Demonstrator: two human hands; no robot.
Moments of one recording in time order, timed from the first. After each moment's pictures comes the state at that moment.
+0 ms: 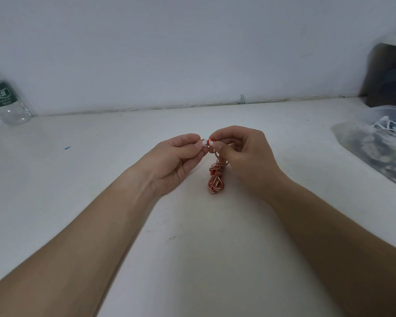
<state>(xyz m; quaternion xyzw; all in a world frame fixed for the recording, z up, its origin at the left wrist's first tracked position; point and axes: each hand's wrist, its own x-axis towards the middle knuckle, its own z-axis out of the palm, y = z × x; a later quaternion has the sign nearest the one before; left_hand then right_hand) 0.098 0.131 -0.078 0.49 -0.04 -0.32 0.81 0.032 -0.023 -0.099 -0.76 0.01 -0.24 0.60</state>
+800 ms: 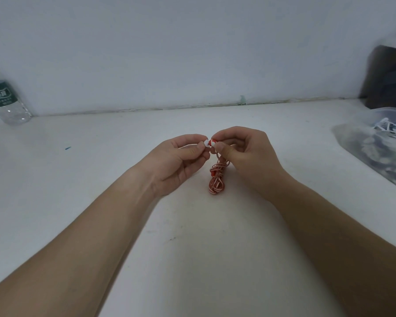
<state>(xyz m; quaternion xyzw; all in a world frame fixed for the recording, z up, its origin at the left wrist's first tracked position) 0.102 0.133 -0.081 0.53 -0.10 -0.33 0.77 0.031 -0.027 -0.099 -0.75 0.00 -0.23 0.62</state>
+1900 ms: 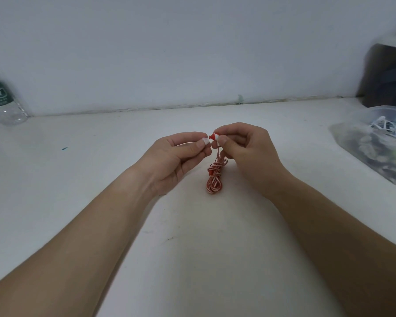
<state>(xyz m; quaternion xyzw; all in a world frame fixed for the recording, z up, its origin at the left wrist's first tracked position) 0.102 0.131 -0.082 0.53 -0.11 -0.30 0.78 0.028 -0.029 -0.094 -0.73 0.03 -0.23 0.64</state>
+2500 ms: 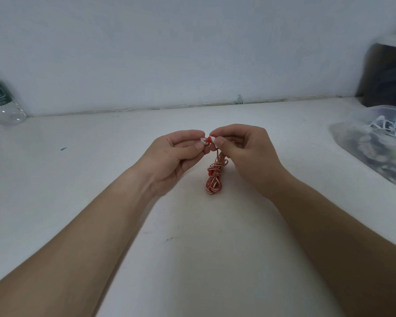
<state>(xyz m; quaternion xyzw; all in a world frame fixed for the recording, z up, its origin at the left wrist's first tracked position) 0.101 0.130 -0.082 0.54 -0.12 -0.27 0.79 0.028 -0.027 -0.093 -0.75 0.02 -0.24 0.61</state>
